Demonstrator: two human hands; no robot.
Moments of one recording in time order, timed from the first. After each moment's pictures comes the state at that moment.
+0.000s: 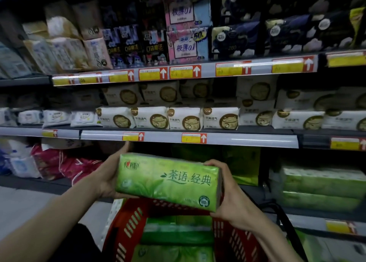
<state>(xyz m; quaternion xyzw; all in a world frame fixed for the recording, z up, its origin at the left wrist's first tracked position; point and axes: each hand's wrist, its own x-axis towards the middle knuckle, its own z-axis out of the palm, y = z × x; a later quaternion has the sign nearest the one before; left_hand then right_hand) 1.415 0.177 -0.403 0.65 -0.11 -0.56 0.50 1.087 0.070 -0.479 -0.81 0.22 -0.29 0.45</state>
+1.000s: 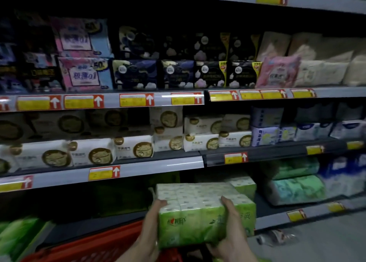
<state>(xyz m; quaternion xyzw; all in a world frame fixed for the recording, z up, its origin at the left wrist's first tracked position) 1.118 0.049 -0.481 0.48 -0.21 -0.65 0.55 0.929 0.035 -0.501 -0.02 0.46 -0.52 0.72</state>
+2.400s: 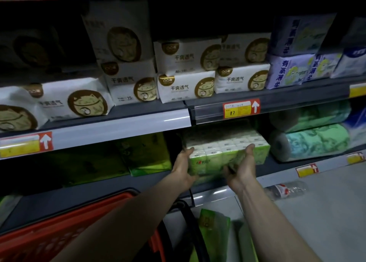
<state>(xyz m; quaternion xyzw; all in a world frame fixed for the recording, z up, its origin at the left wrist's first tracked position) 1.013 -0.157 -0.600 0.54 -0.10 -0.69 0.47 0.860 -0.163 -0.615 -0.06 0.55 -0.57 0.61</state>
